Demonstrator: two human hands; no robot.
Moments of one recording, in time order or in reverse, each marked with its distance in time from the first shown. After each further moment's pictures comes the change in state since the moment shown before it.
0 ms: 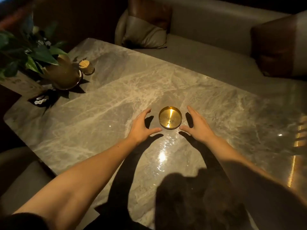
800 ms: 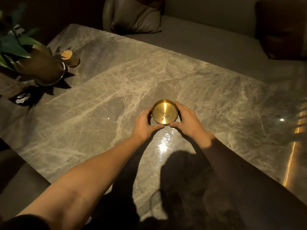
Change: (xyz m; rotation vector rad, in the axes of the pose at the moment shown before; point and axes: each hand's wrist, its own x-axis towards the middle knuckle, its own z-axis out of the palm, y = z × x) left_hand 0.024 -0.006 0.050 -0.074 -0.010 -0.045; right_hand 0.026 0.005 0.030 0.061 -0.031 0.048
